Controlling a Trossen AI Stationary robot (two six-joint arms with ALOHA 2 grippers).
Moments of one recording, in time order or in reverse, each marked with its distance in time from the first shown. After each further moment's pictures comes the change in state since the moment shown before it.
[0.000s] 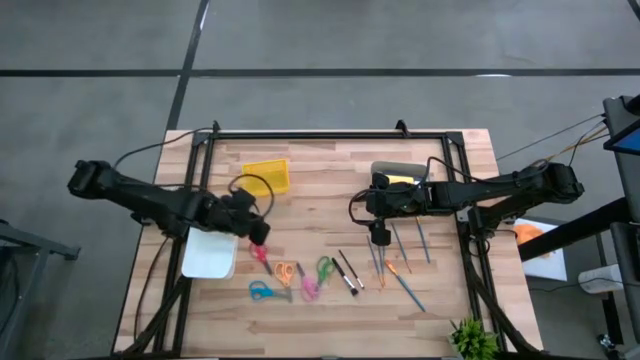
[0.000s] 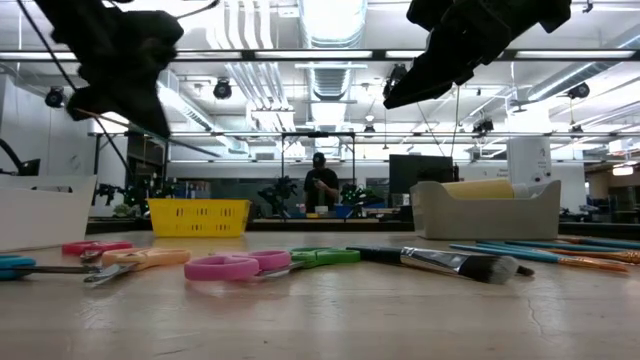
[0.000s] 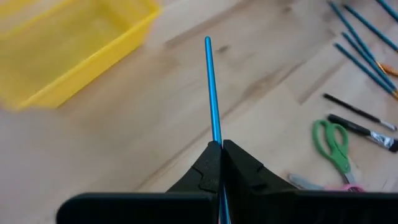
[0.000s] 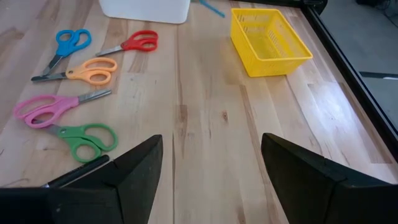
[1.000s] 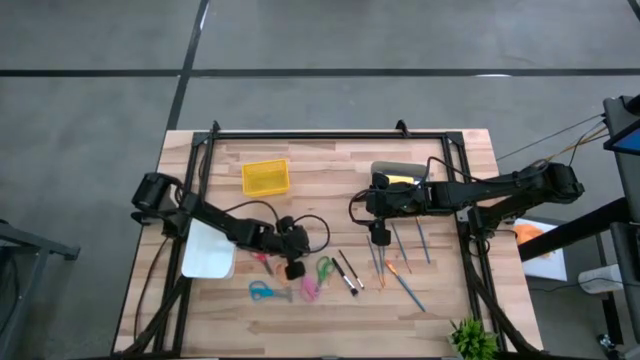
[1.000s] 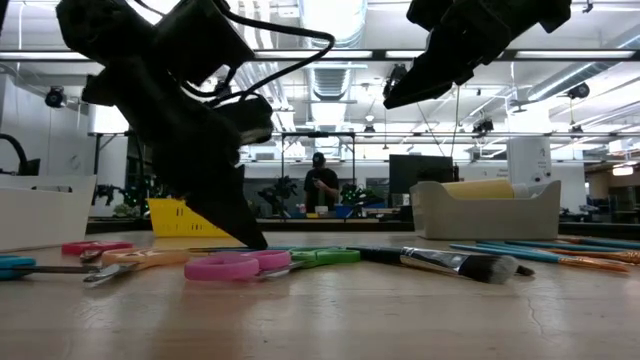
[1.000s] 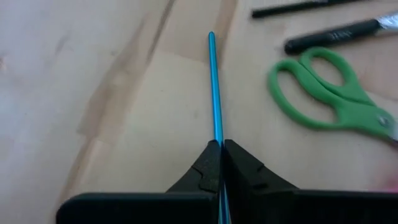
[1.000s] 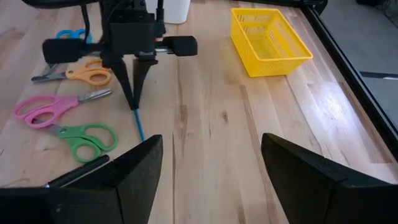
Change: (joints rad) left arm -0.002 0.699 0.005 0.833 0.207 0.685; right arm 0.000 0.000 0.000 0.000 0.000 0.000
